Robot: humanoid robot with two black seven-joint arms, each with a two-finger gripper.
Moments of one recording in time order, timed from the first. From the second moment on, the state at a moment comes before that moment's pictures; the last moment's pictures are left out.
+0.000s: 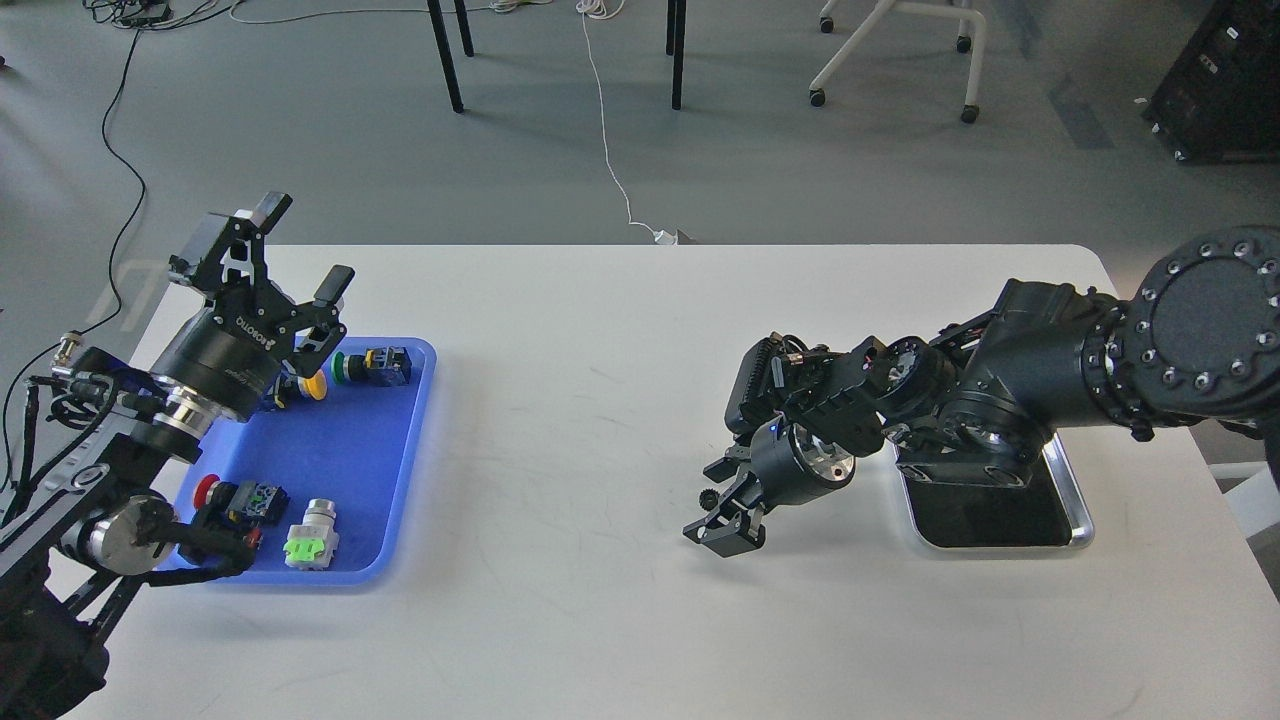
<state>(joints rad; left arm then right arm) -0.23 0.47 -1.14 -1.19 0.60 -0.35 -0.43 1.50 0.00 -1.03 1.03 -1.15 -0.09 0.49</state>
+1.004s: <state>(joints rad) -0.23 0.47 -1.14 -1.19 0.60 -0.36 -0.43 1.49 0.00 -1.03 1.01 -1.15 -0.09 0.49</state>
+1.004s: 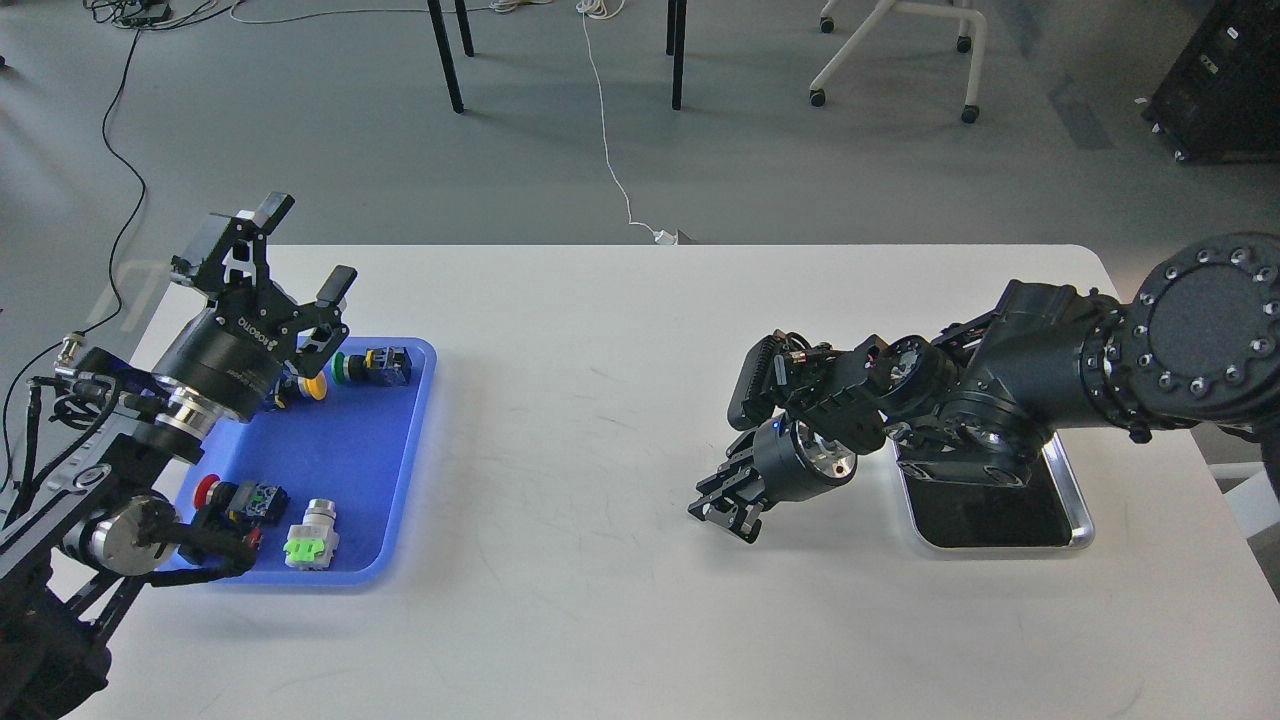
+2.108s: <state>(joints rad) -0.25 0.38 -1.12 -1.19 0.61 -0.36 -0.40 1.52 -0.66 -1.04 1.18 -1.32 -0.10 0.49</state>
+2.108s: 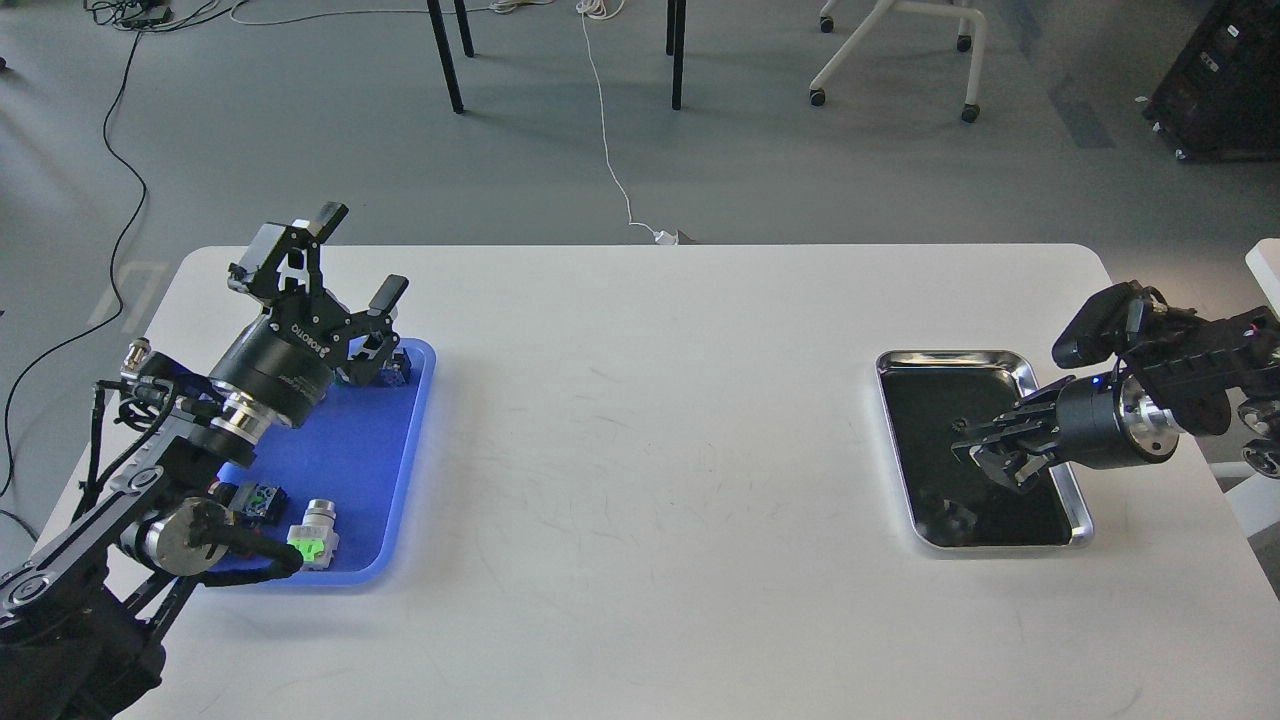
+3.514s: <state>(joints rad) -0.23 0.37 -1.12 -1.18 0.62 -0.37 -0.40 0.86 -0.68 0.09 1.22 -0.13 -0.02 0.49</state>
